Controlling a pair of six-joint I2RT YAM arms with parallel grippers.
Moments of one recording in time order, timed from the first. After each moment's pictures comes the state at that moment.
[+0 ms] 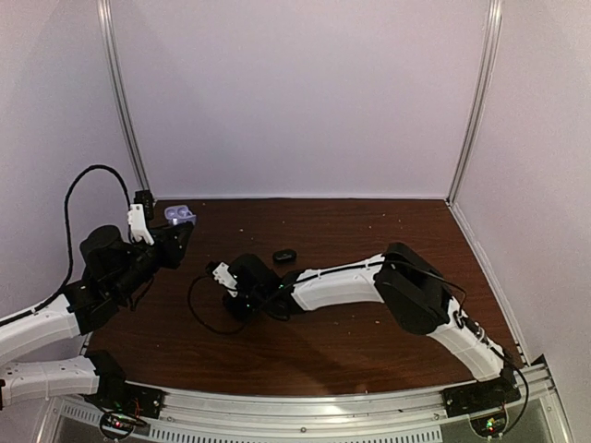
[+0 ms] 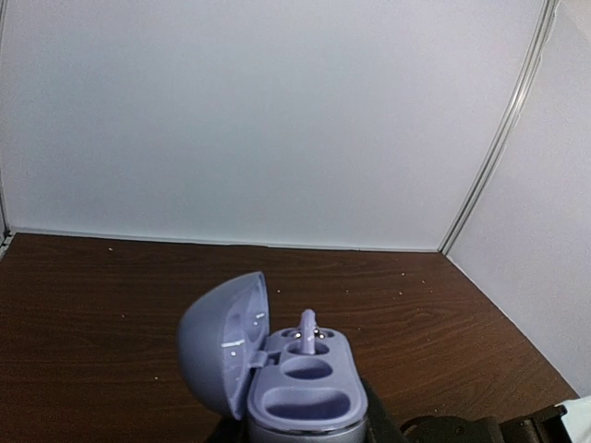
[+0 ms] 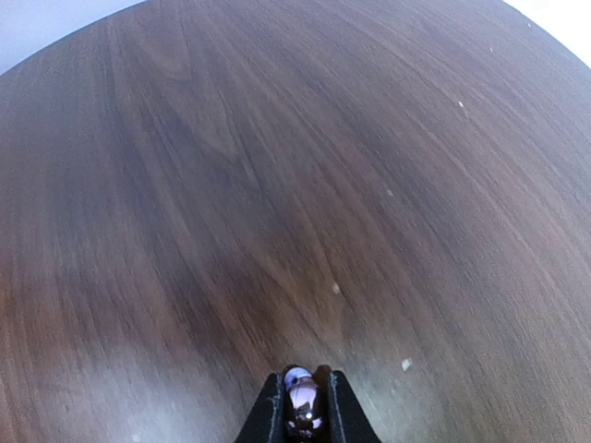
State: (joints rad) left arm -0.63 0.78 0.46 0.29 -0.20 -0.34; right arm 1.11 2.55 1.95 -0.02 0.08 0.03
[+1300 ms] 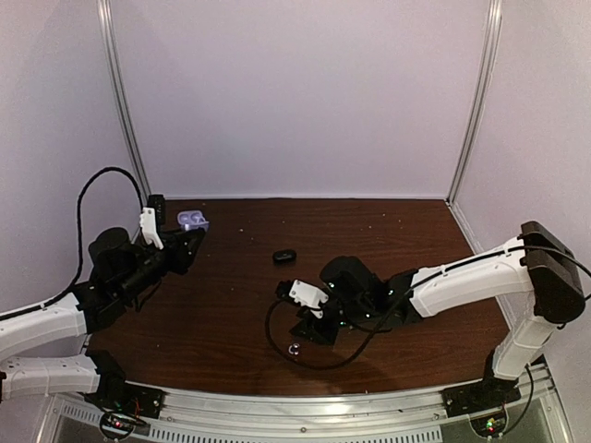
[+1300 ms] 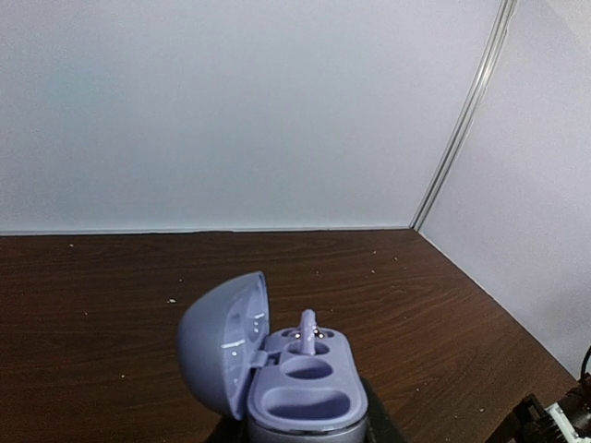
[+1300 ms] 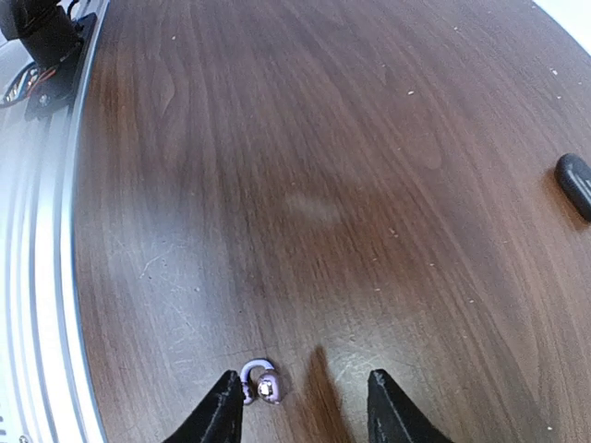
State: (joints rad) left arm -0.63 0.85 0.44 0.37 -0.07 -0.32; right arm 1.10 1.70 0.93 0.04 -0.12 -0.08
